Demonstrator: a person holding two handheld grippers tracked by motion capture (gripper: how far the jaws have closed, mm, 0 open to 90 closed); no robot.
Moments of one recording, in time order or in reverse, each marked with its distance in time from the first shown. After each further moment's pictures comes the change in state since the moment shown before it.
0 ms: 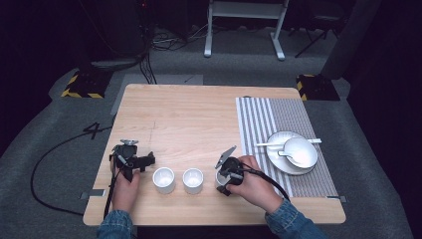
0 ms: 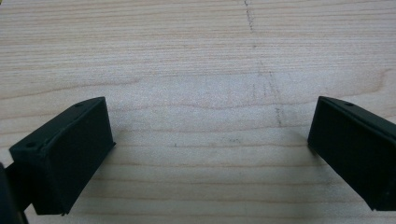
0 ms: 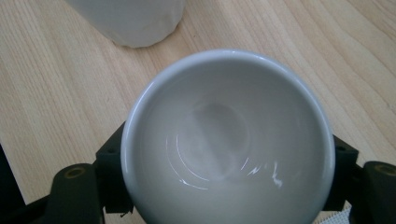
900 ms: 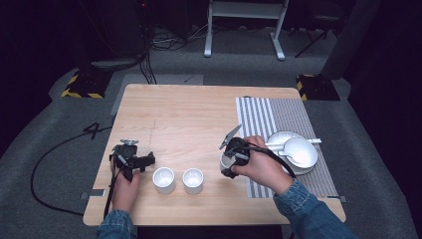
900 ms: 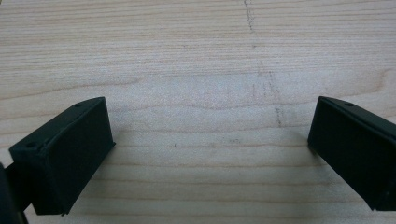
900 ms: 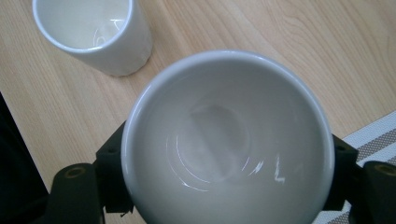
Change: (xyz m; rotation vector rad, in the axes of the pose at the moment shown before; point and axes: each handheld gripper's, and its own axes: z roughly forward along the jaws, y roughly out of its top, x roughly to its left) left arm 0.000 0.000 0.000 0.001 0.000 0.001; right arm -0.026 0.026 -0.055 0.008 -0.035 0.010
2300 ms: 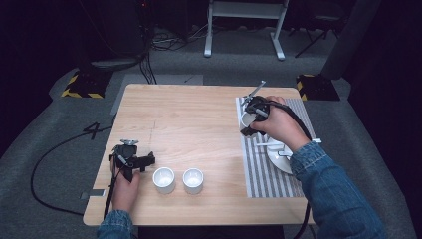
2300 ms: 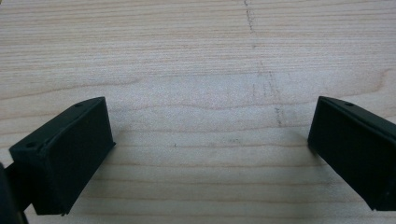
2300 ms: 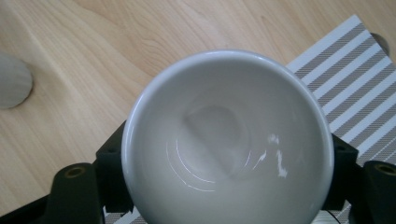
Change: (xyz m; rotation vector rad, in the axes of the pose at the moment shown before) left arm 0.000 0.000 0.000 -0.002 0.000 -0.003; right arm -0.110 0.011 -0.051 0.002 -0.118 0.133
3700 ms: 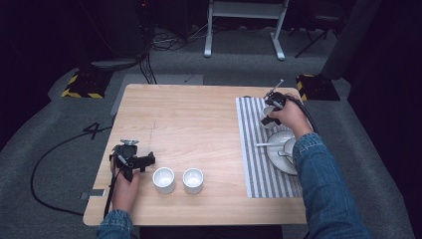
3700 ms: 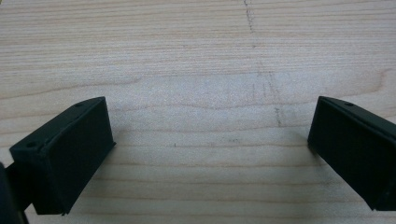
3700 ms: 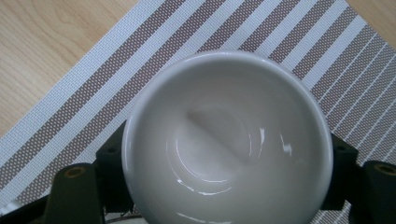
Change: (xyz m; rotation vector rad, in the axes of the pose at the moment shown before) left arm 0.000 0.000 0.000 0.000 0.000 0.001; right arm -0.127 -0.050 0.082 0.059 -0.076 0.186
